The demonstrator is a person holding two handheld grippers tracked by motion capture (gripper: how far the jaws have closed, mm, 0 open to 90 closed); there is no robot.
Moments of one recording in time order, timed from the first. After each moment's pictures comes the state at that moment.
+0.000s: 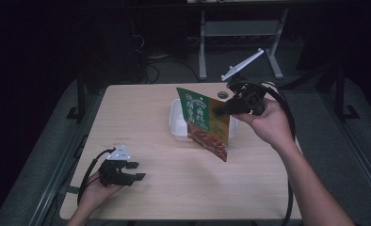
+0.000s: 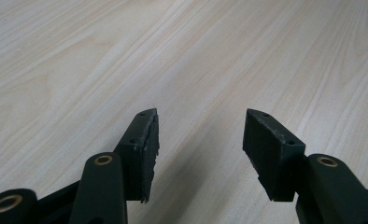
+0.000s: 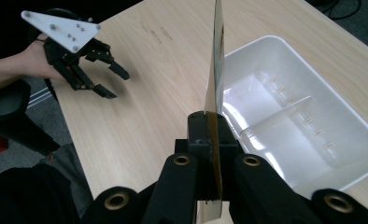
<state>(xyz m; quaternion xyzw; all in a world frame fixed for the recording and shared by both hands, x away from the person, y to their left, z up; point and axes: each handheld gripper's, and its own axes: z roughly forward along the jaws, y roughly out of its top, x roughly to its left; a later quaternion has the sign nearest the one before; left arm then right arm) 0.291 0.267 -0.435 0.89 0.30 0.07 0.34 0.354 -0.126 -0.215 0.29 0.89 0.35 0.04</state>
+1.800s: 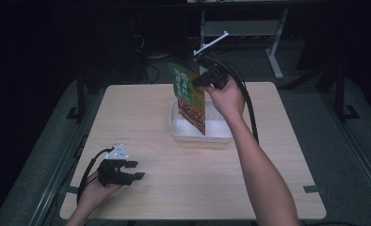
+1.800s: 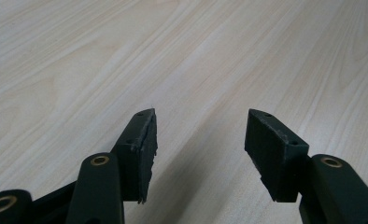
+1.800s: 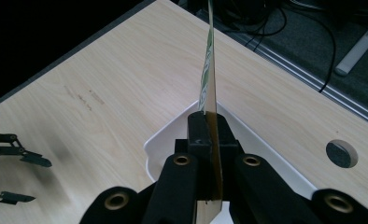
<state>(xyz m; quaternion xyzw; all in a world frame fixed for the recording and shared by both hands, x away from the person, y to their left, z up) 0.291 0.270 -0.434 0.88 0.30 0.07 0.35 0.443 -0.062 -0.229 0.38 0.84 0.36 0.12</state>
